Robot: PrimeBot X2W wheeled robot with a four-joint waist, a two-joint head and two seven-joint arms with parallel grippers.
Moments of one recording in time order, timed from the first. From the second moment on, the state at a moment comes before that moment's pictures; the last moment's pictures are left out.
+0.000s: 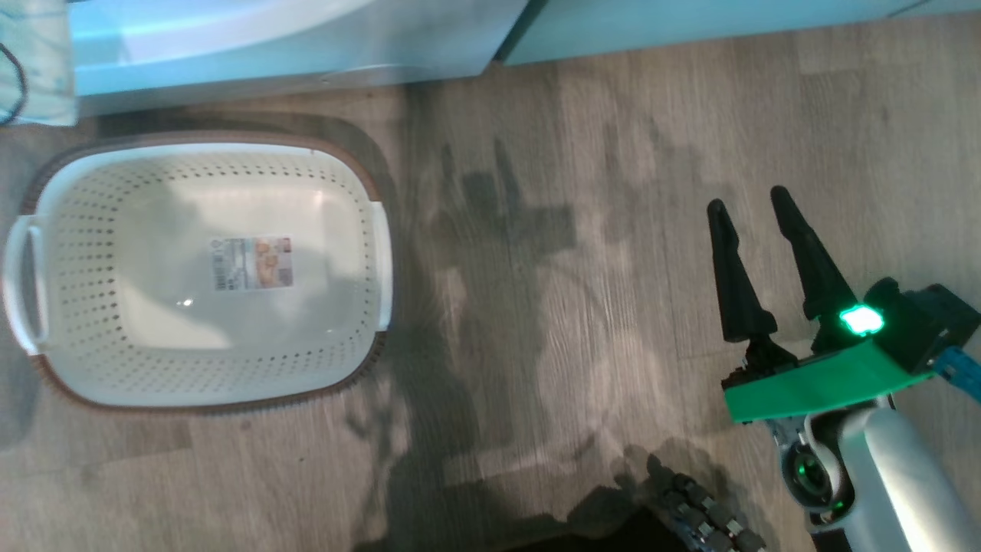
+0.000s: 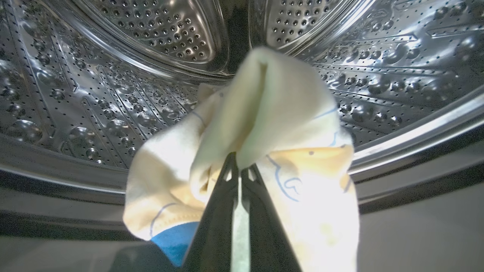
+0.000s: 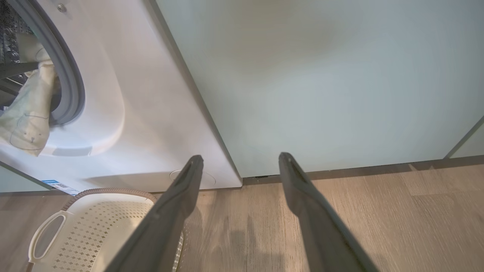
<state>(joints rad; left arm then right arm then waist) -1.13 0.70 -0.38 0.44 -0.53 0.14 0.22 -0.28 -0.06 0.29 0.05 0.37 0.13 -0.25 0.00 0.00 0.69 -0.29</state>
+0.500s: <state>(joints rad) -1.44 0.74 -0.42 0.61 -0.43 0.08 0.19 -0.33 -0.06 0.34 0.06 0.40 0.13 -0.25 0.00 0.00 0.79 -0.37</state>
